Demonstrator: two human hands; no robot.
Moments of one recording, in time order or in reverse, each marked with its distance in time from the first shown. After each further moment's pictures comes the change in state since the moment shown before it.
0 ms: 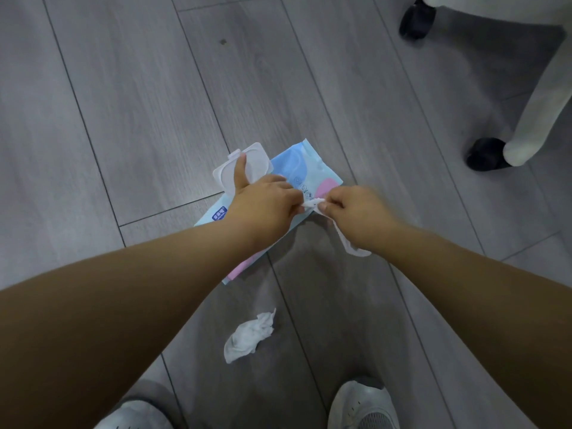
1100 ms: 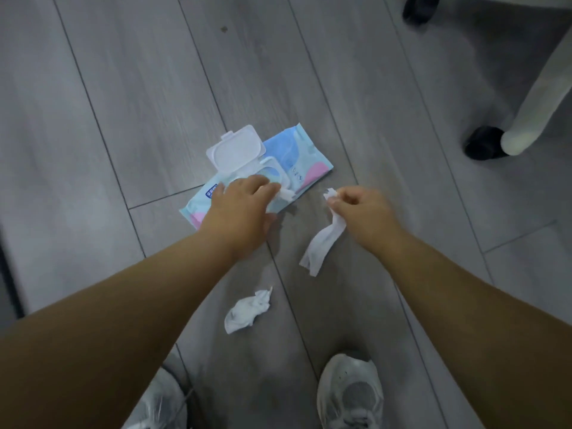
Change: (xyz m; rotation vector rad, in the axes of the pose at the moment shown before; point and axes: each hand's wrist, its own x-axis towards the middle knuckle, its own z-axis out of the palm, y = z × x) left_hand -0.040 -0.001 -0.003 -0.153 0.000 -0.154; right_hand -0.020 0.021 0.008 0.480 0.130 0.140
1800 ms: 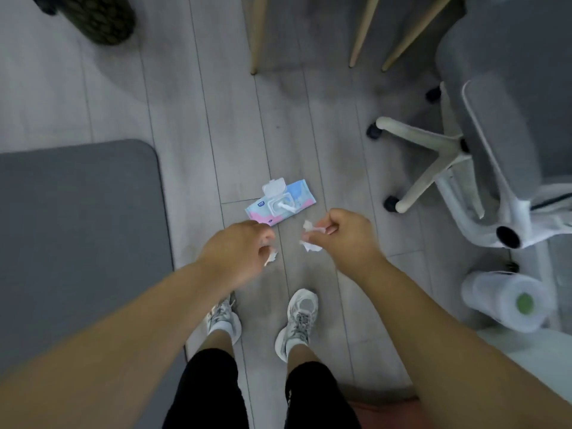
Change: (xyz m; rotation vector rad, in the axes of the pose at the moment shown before) left_hand -0.261 0.134 -0.345 -0.251 -0.147 -0.219; right_hand -0.293 -0.300 -0.182 -0.073 -0.163 -0.055
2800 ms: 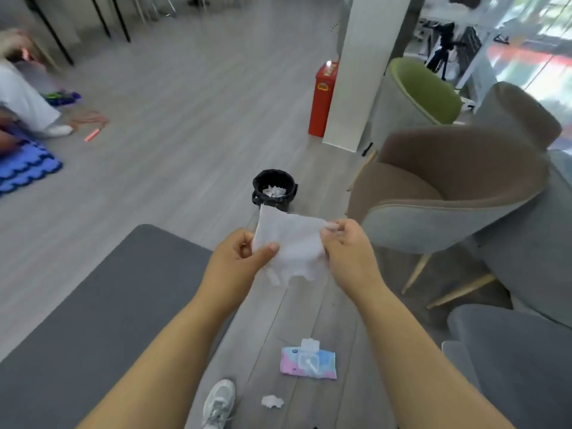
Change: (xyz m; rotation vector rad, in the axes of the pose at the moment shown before) left_hand -0.273 0.151 -0.243 -1.082 1.128 -0.138; right_hand -0.189 -0.331 -0.150 0.165 -0.150 -0.690
